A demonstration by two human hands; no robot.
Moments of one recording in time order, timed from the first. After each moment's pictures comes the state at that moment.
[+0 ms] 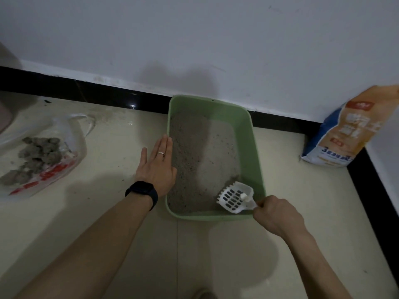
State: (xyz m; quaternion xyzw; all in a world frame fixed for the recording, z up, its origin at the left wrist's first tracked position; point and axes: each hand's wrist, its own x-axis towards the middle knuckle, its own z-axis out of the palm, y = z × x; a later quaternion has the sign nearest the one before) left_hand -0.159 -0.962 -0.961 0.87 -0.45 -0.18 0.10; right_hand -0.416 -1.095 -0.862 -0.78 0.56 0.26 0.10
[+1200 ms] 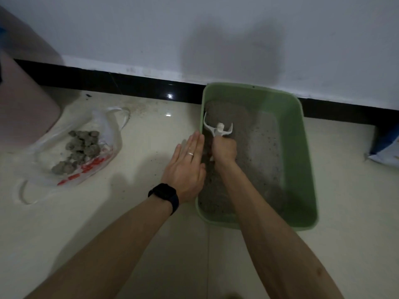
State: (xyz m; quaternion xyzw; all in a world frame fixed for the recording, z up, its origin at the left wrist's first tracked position) left_hand -0.154 -0.951 -0.991 0.85 -0.49 -0.13 0.15; right_hand -0.182 -1.081 -0.976 -0.57 0.62 -0.09 0.53
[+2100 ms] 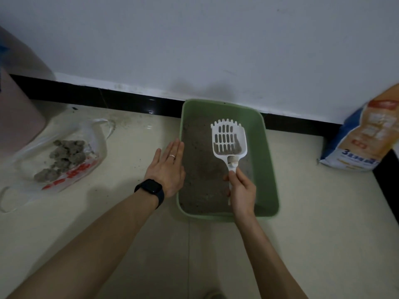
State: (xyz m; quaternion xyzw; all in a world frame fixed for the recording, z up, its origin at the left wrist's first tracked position) left_hand -0.156 -0.952 -0.959 0.86 -0.47 -0.17 0.05; right_hand -0.330 -1.052 -0.929 -0.57 0.56 -0.26 0.54
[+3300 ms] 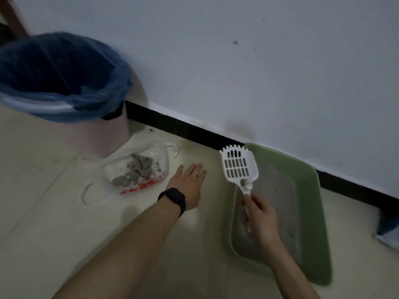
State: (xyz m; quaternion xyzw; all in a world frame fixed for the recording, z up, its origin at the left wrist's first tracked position) left_hand -0.070 -0.872 -0.922 0.87 -0.46 -0.17 -0.04; right_hand -0.239 -1.001 -0.884 -0.69 0.45 -0.14 0.54
